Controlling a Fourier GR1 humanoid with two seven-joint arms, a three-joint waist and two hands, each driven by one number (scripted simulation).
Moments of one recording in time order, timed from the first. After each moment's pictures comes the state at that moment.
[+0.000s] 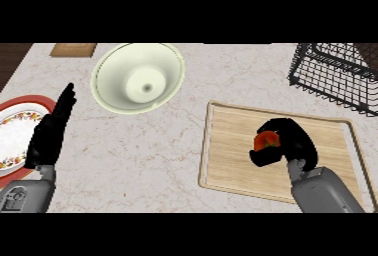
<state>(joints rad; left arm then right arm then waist) -0.16 0.33 0.00 -1.45 -0.11 0.14 0.07 -0.29 -0.31 0.37 -1.53 0.47 -0.03 1.02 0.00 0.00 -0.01</state>
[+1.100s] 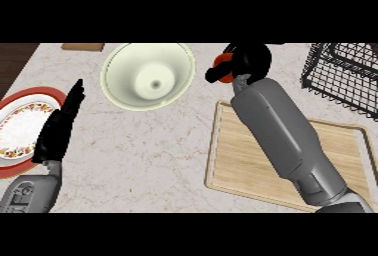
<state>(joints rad) -0.19 0.29 -0.01 -1.45 -0.13 0.11 0.08 -0.99 -0.09 0.21 -0.90 0.77 -0.29 0.99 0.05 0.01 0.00</state>
